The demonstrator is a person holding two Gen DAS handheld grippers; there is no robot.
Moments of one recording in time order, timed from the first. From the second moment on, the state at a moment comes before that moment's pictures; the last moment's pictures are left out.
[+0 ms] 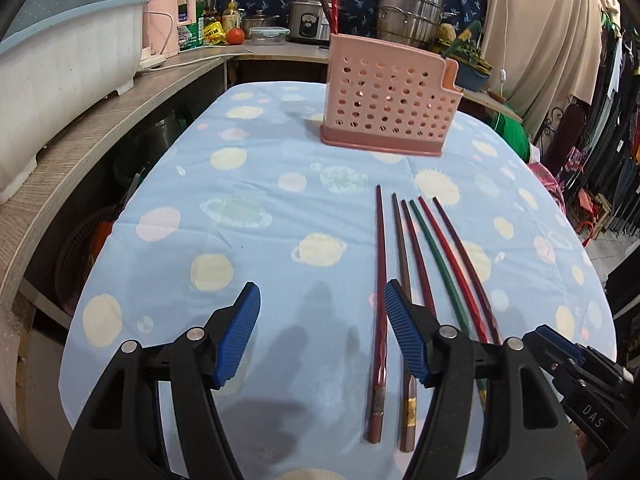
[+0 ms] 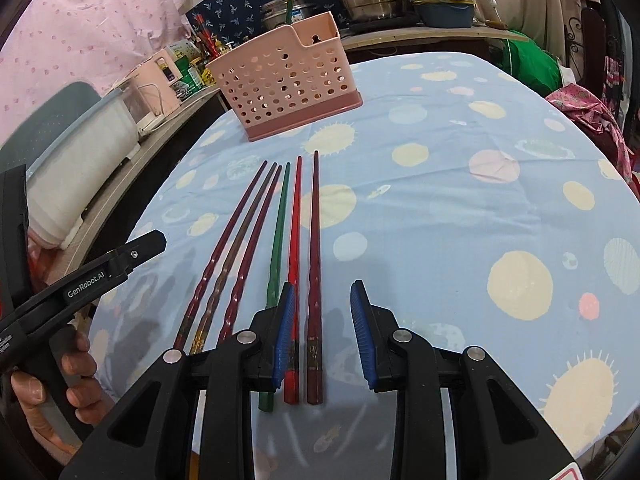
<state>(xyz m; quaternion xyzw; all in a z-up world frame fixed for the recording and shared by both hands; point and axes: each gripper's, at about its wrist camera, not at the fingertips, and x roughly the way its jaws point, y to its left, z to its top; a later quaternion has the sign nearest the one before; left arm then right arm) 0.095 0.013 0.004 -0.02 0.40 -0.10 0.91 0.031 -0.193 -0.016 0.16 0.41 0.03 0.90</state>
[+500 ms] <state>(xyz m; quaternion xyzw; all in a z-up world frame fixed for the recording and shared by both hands) 0.079 0.012 -0.011 -0.01 0.42 -0.10 0.90 0.022 -0.185 -0.028 0.13 0.42 0.02 0.90</state>
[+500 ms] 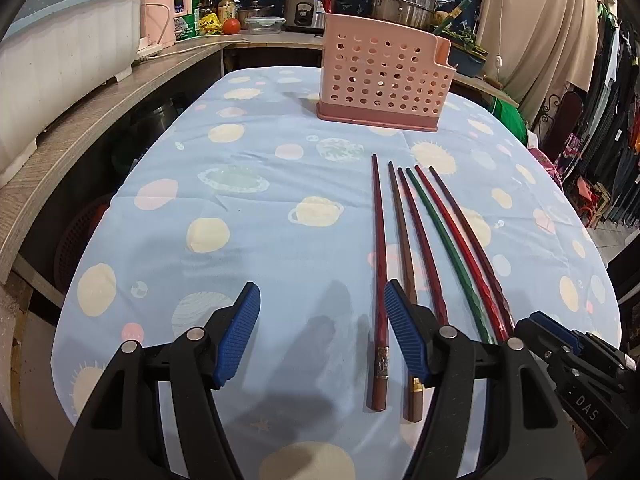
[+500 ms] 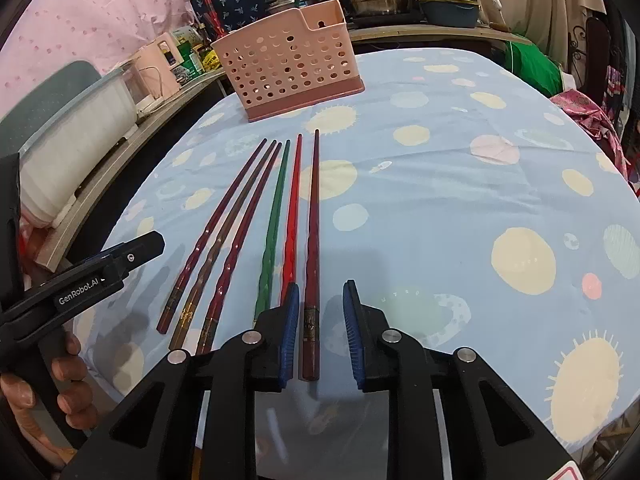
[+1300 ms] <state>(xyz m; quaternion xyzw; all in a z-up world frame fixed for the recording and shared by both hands) 0.067 0.002 -0.024 0.00 0.43 -0.12 0.89 0.015 -0.179 -0.033 0.11 0.41 0.02 0.91</state>
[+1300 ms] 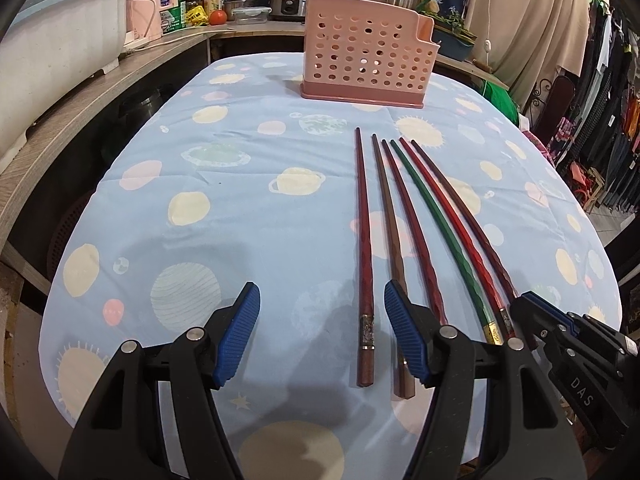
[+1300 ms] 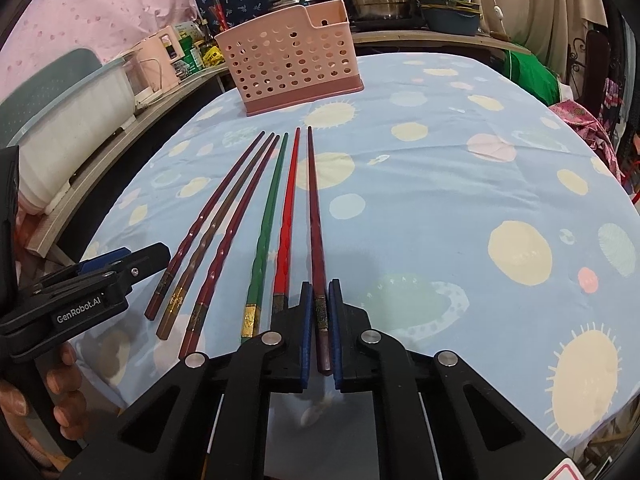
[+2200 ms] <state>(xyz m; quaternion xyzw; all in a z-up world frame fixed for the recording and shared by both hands) 0.052 -0.010 -0.034 0.04 0.43 -0.13 0.90 0.012 -0.181 -0.033 0.12 0.41 0.02 0.91</state>
